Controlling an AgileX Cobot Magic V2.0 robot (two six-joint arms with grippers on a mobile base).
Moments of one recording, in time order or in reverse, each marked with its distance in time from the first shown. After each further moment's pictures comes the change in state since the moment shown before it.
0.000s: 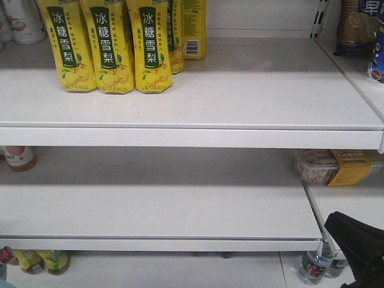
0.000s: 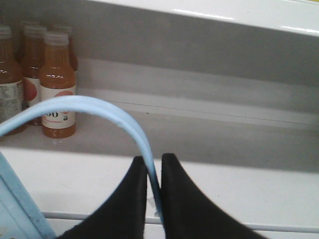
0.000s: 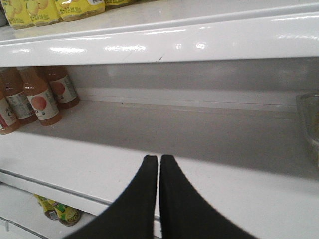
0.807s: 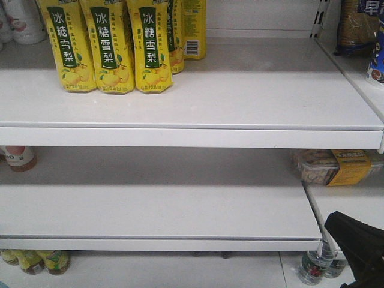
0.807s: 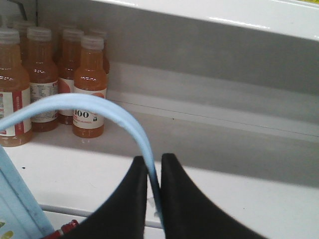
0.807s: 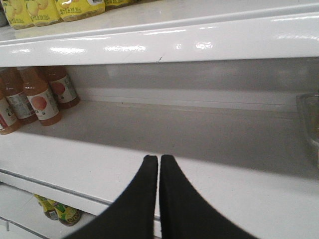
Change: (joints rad) left arm 0.095 0.000 0.000 0.009 -0.002 -0.022; right arm 0.000 0.000 0.000 0.000 0.000 0.000
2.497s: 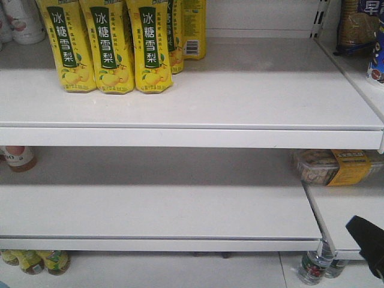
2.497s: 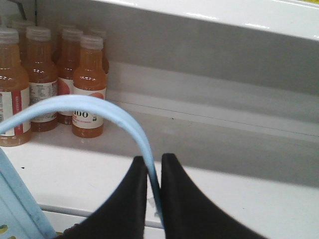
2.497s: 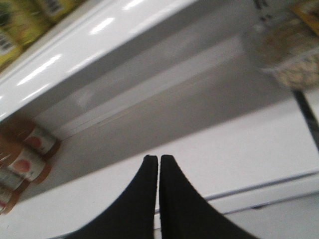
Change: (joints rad) left arm 0.000 0.000 0.000 0.000 0.000 0.000; right arm 0.000 0.000 0.000 0.625 0.220 -0.127
